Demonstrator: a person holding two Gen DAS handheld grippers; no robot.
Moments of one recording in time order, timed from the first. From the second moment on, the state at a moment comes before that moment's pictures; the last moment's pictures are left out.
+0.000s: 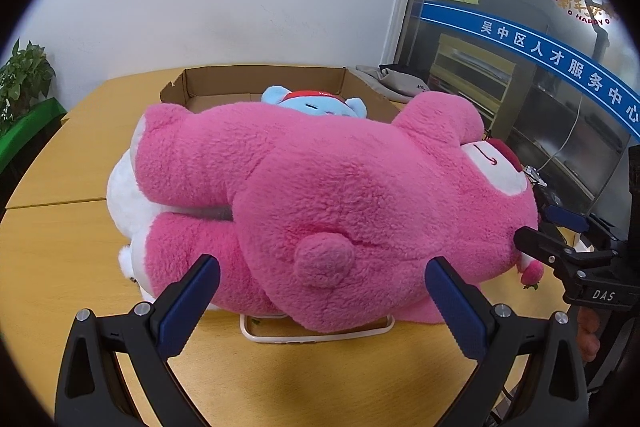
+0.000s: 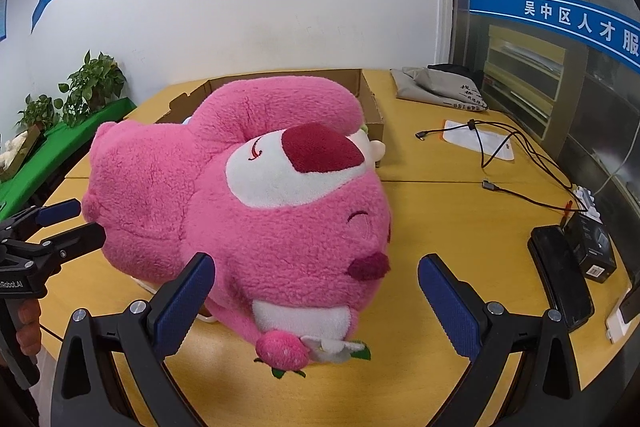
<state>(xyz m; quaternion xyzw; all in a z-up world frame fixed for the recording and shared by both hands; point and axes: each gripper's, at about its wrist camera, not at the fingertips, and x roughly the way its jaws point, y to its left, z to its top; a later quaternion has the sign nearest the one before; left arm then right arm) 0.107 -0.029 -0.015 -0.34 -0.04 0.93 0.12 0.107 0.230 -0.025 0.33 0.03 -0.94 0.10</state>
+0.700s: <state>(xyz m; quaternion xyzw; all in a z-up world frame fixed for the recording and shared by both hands) 0.049 -0.058 -0.033 -0.37 -0.08 0.90 0.22 0.058 0.241 -0.038 0.33 -0.01 -0.92 0.19</state>
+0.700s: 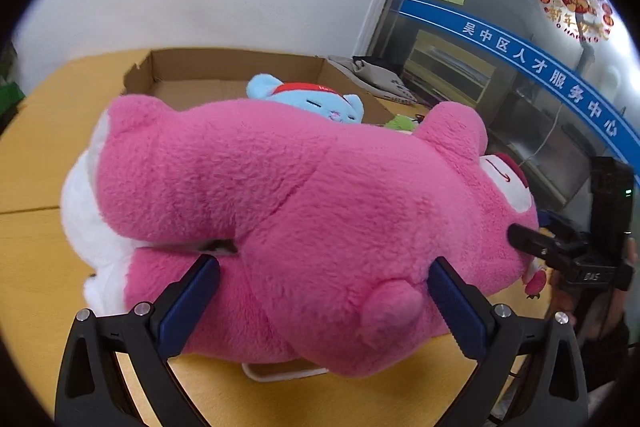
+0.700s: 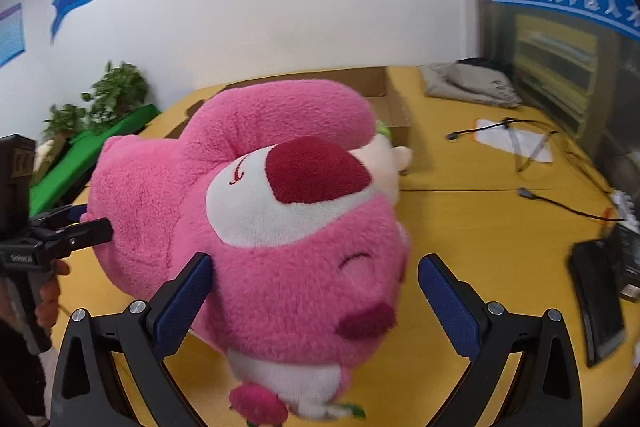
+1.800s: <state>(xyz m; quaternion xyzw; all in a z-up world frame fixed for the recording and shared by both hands) -0.058 -0.091 0.132 -0.31 -0.06 0.92 0.25 -0.041 0.192 0.120 0.20 0.05 -0.94 0.27</state>
